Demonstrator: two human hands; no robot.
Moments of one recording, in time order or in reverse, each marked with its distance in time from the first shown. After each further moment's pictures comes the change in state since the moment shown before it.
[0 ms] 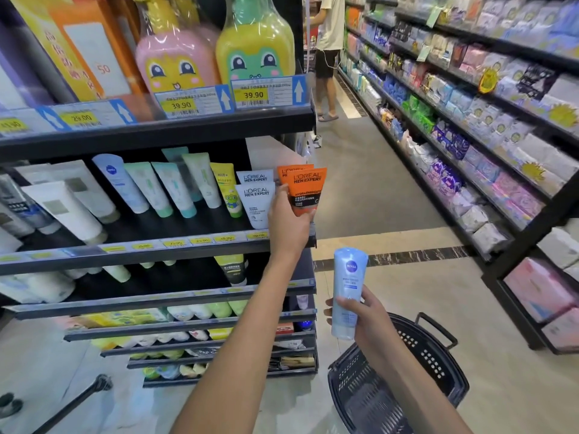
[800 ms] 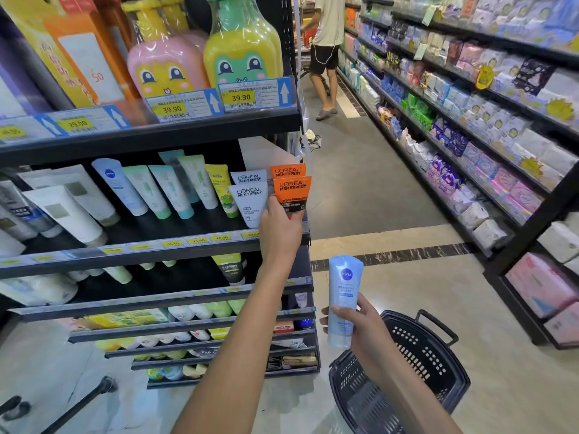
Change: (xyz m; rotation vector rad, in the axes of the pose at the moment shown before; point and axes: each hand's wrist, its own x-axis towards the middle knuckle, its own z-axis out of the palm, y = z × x) left_hand -0.016 0.009 -0.006 0.276 0.025 -0.069; right_hand -0.013 0.019 -0.013 0.022 -0.004 0.004
